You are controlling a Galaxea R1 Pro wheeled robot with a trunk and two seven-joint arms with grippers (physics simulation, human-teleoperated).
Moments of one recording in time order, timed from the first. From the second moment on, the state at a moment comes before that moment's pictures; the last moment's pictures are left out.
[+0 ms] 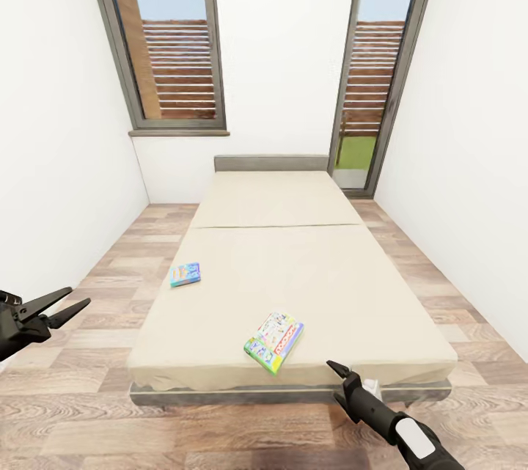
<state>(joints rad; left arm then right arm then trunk) -0.24 0.49 0.51 -1.35 0.92 1.04 -1.08 -0.49 -0.05 -0.35 -0.35 -0.77 0.53 0.57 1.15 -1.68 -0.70</state>
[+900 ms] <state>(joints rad) -0.24 0.49 0.51 -1.34 0.91 1.04 -1.08 -0.49 -0.05 -0.13 -0.36 -0.77 0.58 0.58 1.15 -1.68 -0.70</state>
